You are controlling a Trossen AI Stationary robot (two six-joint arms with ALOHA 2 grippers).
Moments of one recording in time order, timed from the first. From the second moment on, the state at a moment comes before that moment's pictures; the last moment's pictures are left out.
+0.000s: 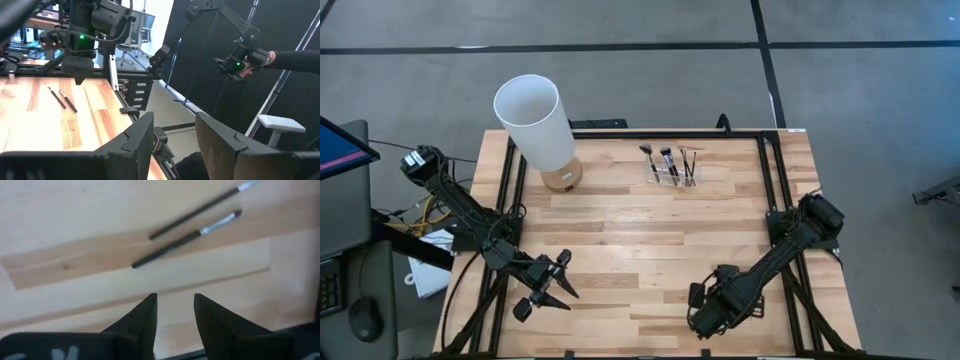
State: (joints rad) left arm -0.83 1.08 0.39 0.67 -0.24 -0.21; right arm 0.72 1.90 1.51 -1.26 -0.10 2.41
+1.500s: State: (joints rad) left arm -0.81 1.08 0.39 0.63 -0.23 -0.19; right arm 0.70 1.95 1.52 -1.20 -0.22 2.53
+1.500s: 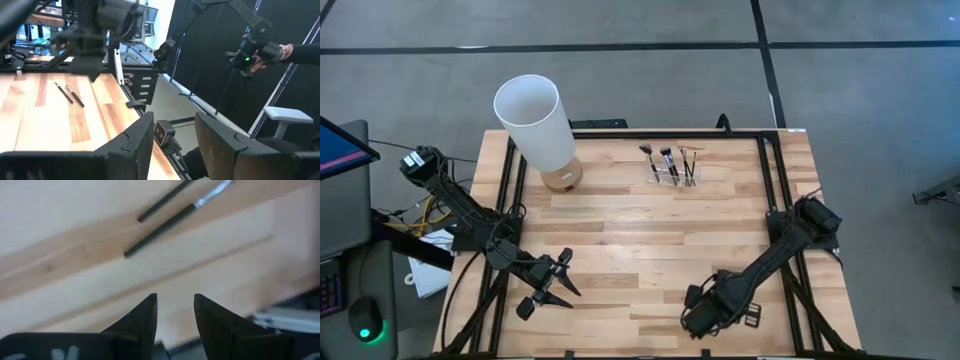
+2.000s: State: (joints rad) left arm -0.81 1.08 0.39 0.64 -0.21 -0.21; right arm 0.67 2.22 2.23 -1.47 0.19 2.40
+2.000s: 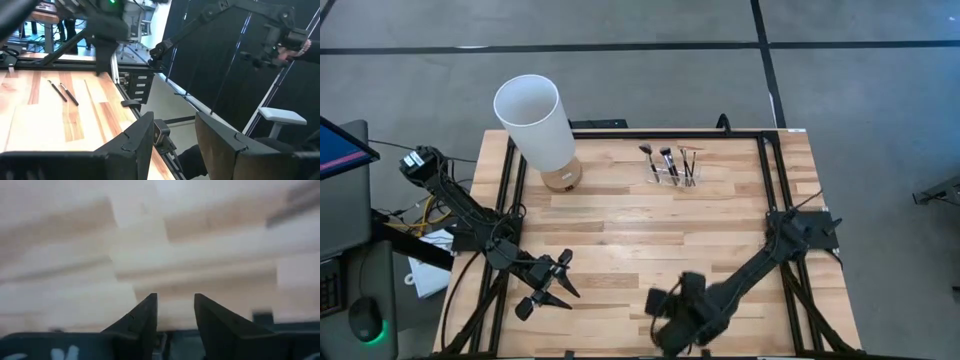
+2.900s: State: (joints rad) left arm -0.80 1.07 0.39 0.65 -0.21 -0.14; right arm 0.28 1.94 1.93 -1.57 -0.10 1.64
